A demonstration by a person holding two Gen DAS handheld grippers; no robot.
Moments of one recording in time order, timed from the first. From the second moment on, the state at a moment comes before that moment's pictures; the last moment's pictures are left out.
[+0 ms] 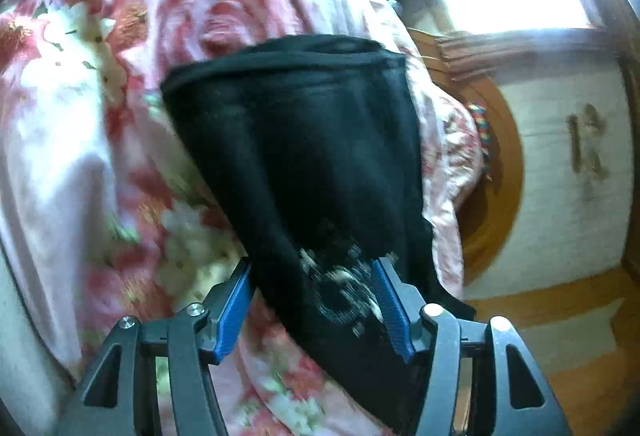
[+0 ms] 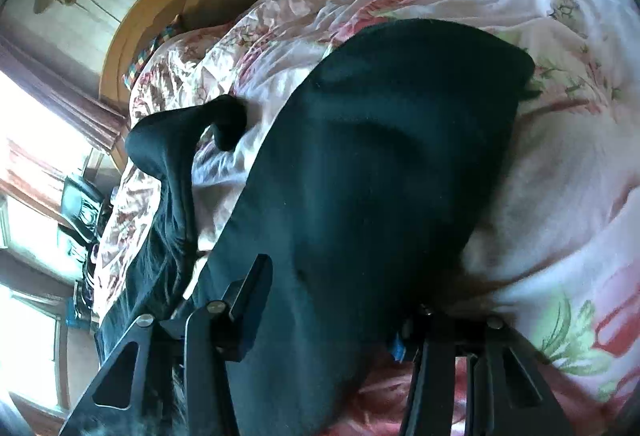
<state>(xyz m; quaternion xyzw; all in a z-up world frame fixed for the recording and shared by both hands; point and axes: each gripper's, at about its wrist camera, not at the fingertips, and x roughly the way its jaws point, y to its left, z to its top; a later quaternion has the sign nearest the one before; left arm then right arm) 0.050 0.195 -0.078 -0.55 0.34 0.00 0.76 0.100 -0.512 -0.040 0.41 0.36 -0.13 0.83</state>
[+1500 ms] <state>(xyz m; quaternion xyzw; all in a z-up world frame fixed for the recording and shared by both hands) 0.034 0.257 -0.007 -0.46 0.27 -0.04 0.84 -0.016 -0.460 0.055 0.25 0.30 -0.08 0.92</state>
